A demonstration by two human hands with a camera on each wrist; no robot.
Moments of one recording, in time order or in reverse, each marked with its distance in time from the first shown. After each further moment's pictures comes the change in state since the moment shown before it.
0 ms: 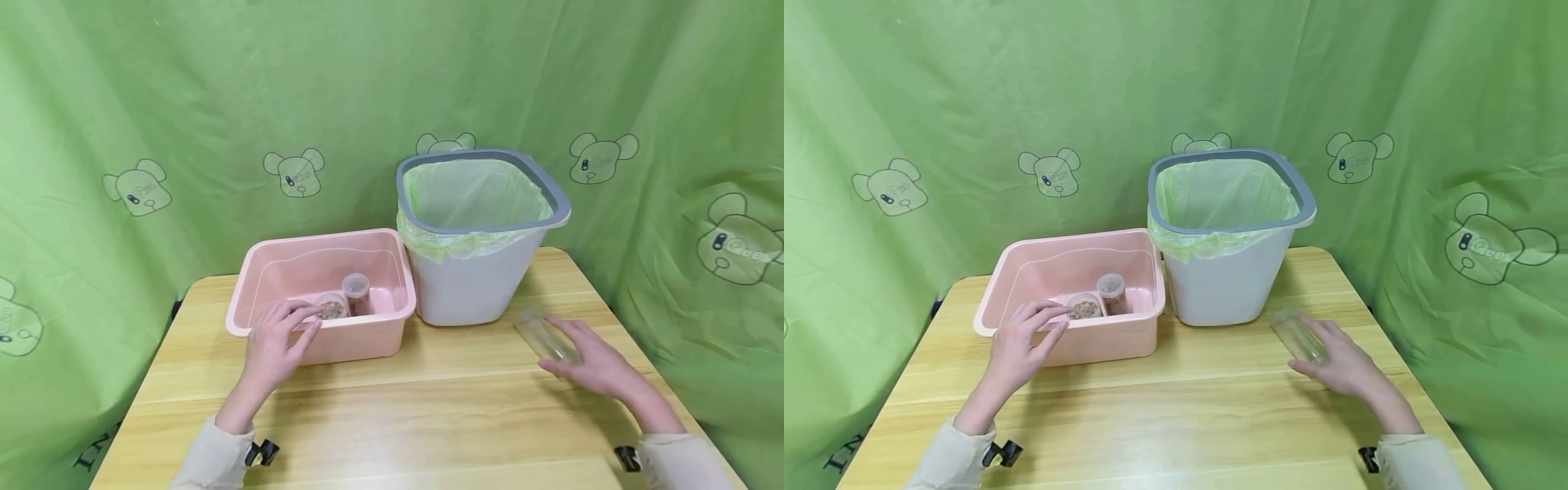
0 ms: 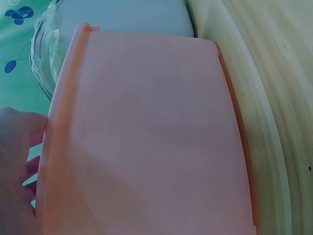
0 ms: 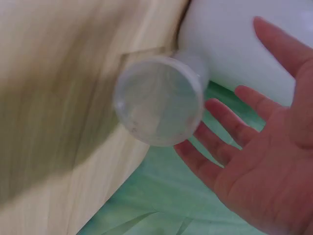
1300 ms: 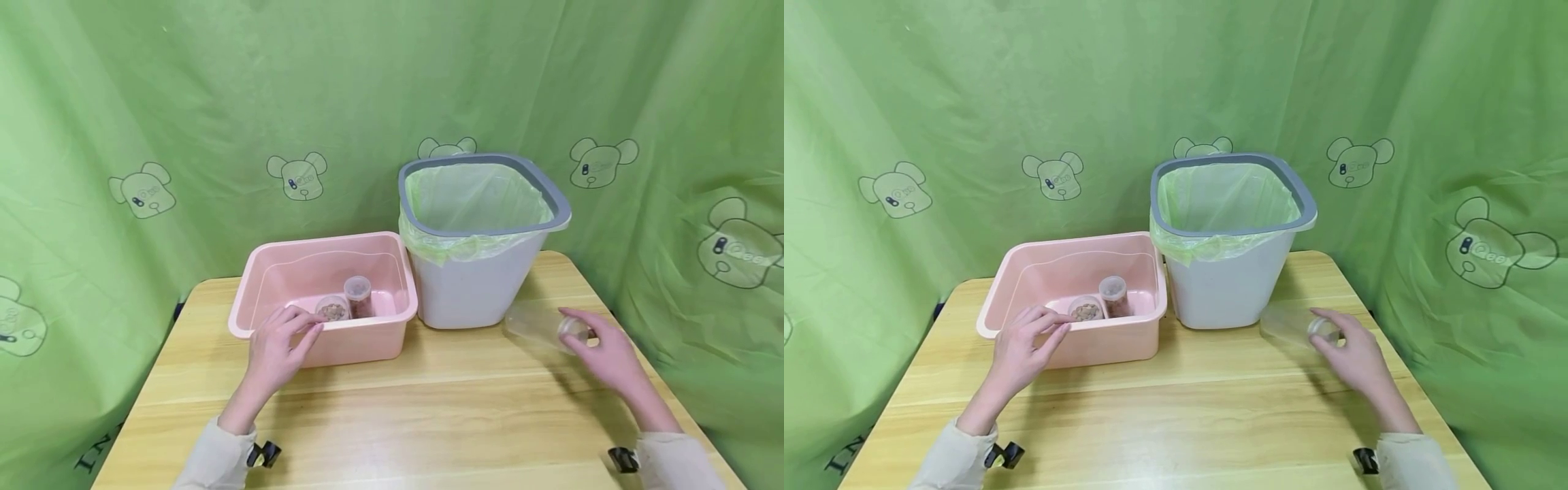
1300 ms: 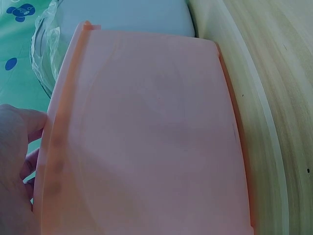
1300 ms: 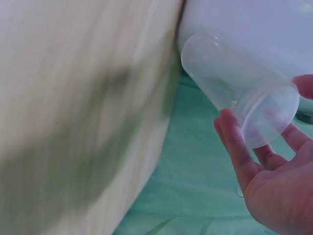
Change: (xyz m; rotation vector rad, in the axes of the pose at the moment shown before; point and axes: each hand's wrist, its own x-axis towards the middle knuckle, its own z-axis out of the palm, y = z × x) left_hand -0.001 0.000 0.001 0.033 0.012 0.012; right_hand 0.007 0.014 -0.002 0.119 0.341 0.024
